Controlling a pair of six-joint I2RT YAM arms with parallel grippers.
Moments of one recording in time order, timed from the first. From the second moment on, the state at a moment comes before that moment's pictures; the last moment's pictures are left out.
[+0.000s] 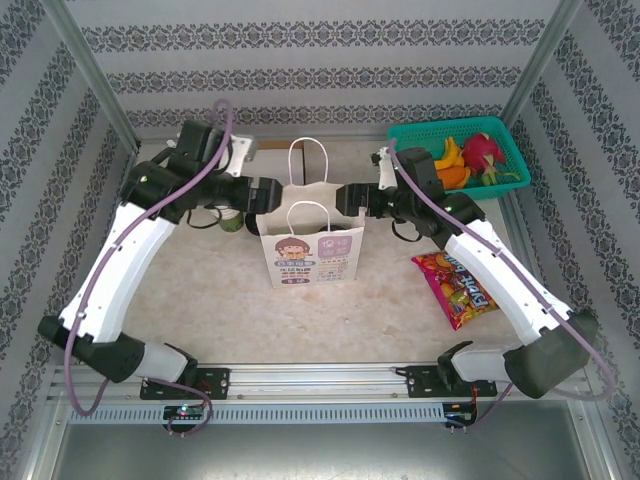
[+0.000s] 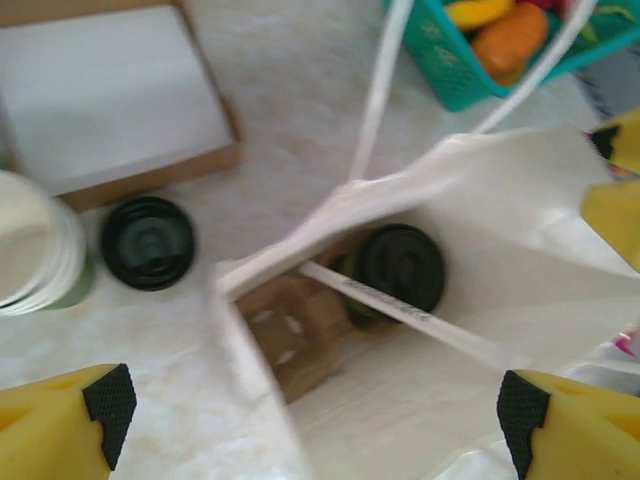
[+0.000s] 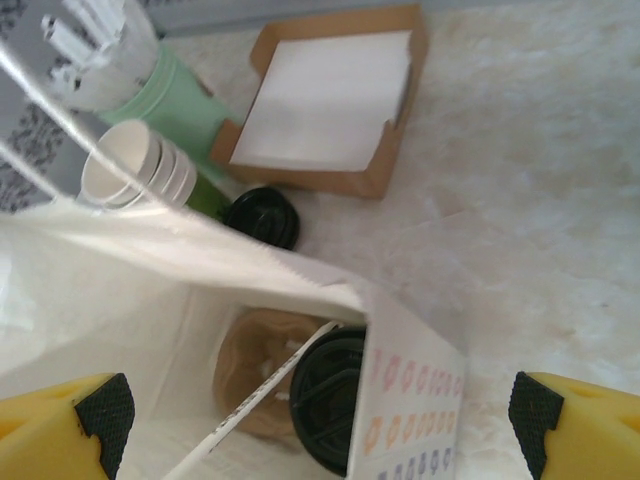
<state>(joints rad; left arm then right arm) -0.42 1.40 1.79 -1.20 0.13 -0.23 0.49 1.32 1.31 -0.66 -0.22 0.41</state>
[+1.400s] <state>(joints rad) -0.16 1.33 1.60 -1.32 0.11 -0.28 0.40 1.77 1.70 -0.69 -0.08 0.49</state>
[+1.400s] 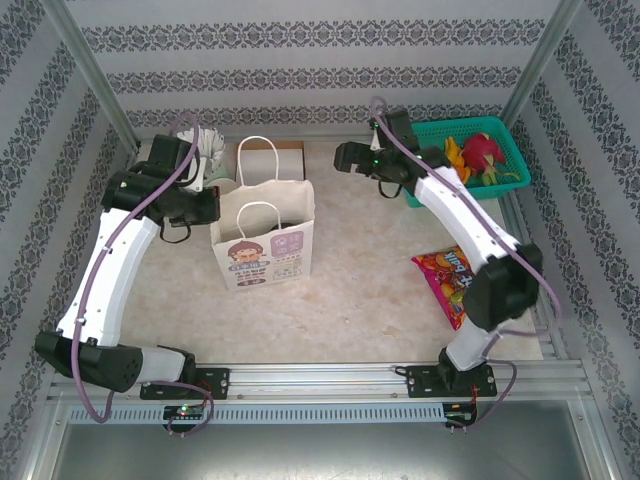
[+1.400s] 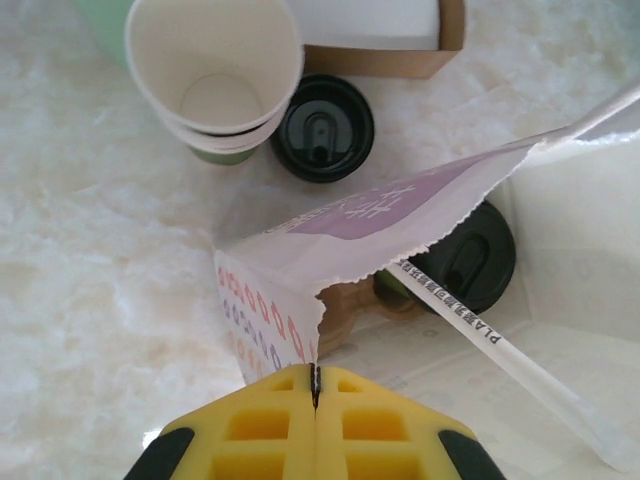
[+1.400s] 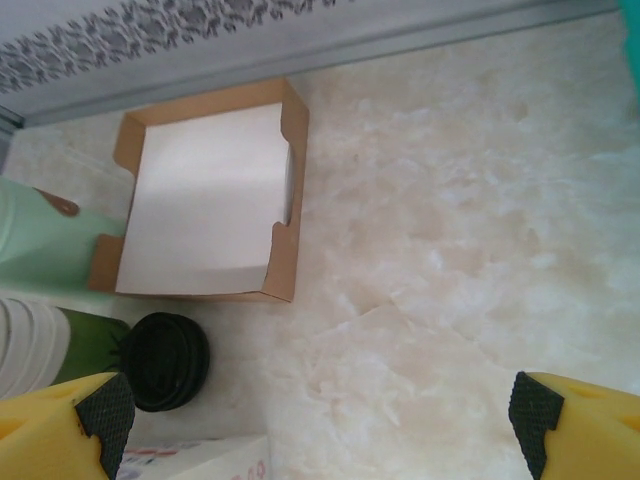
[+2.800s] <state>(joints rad) 0.10 1.30 1.40 -1.17 0.53 -0.17 0.51 2.47 2.22 -0.74 0.02 0.56</state>
